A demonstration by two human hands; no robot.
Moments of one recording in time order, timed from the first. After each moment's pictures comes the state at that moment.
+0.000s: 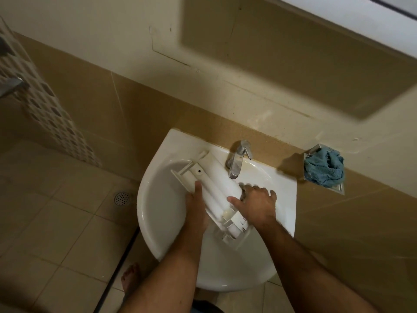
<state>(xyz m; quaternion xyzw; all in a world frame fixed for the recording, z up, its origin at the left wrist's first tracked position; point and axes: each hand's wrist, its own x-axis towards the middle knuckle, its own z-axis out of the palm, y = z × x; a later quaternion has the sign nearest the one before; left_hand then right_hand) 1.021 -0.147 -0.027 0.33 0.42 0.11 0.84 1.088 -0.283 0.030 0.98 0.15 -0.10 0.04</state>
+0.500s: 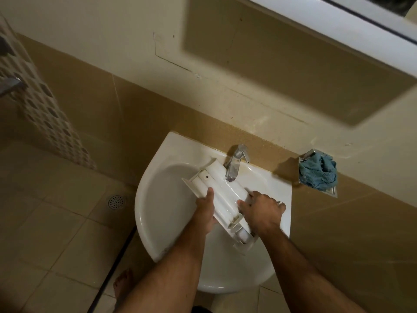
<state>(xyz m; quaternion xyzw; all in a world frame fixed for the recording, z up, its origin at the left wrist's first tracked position) 1.030 -0.157 -0.011 0.31 0.43 -0.08 0.85 1.077 -0.292 0.046 1.00 0.05 -0.08 0.03</state>
